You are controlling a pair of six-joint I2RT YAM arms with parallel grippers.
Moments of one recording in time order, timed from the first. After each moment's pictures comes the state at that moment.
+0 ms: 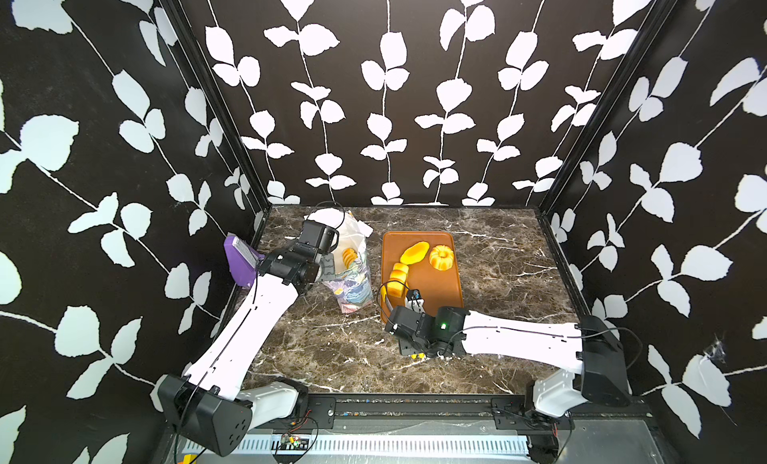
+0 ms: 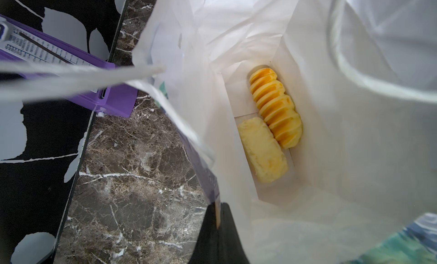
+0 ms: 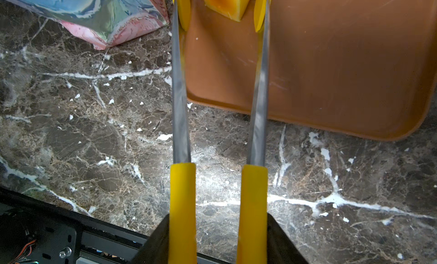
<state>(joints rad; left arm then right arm) -0.40 1.23 1.27 -1.06 -0.35 -0.39 1.23 1.57 1.20 -0.84 0.27 1.00</state>
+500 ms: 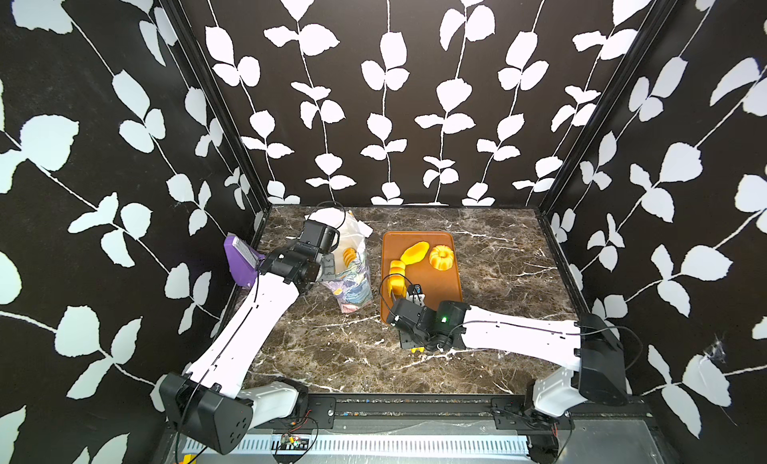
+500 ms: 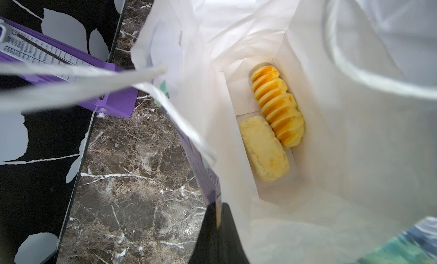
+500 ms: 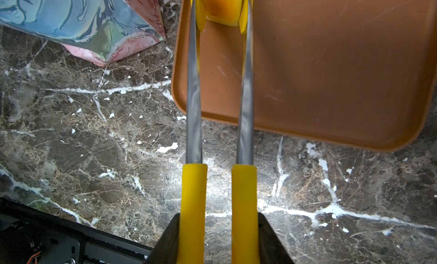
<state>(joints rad) -0.40 1.23 1.27 -1.06 -0.35 -0.39 1.21 1.57 1.20 -0.83 0.27 0.99</state>
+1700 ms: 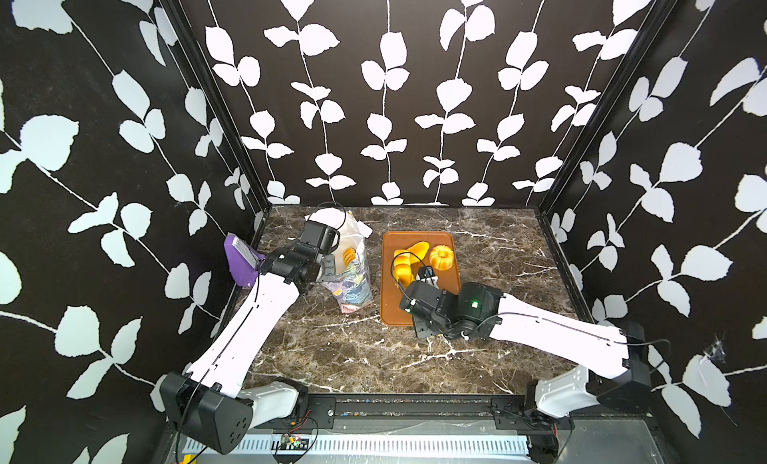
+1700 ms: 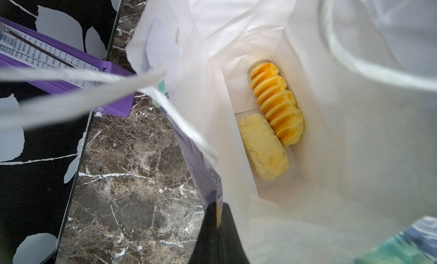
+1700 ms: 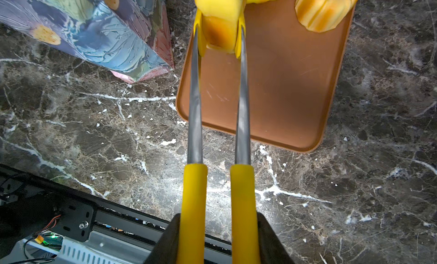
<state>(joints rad) -0.40 1.23 1.27 -1.06 -0.34 -0.39 1.21 1.45 1.48 -1.20 0.35 0.87</state>
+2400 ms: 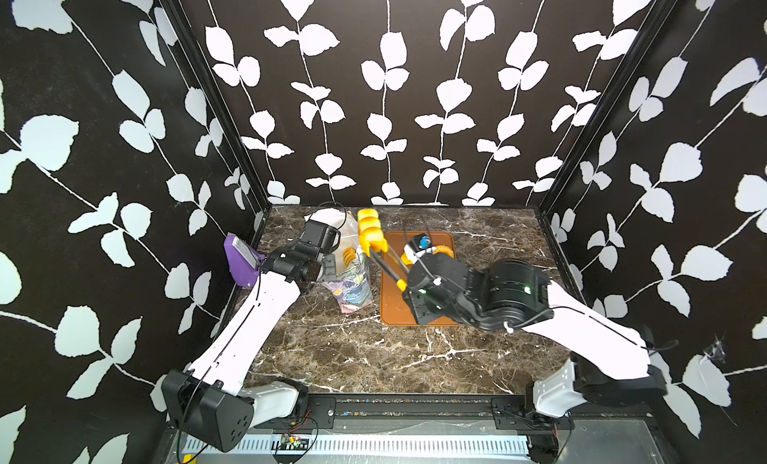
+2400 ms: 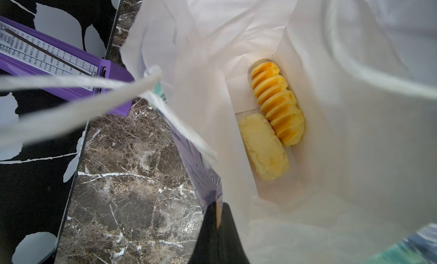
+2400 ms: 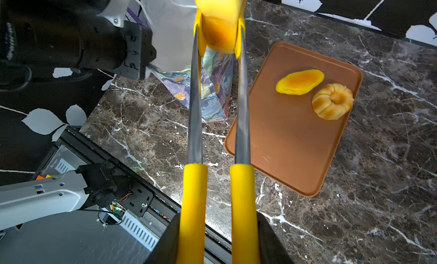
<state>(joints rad) -0.40 1.24 1.27 -1.06 -0.34 -0.40 1.32 1.63 2.12 -1.42 0.40 0.68</state>
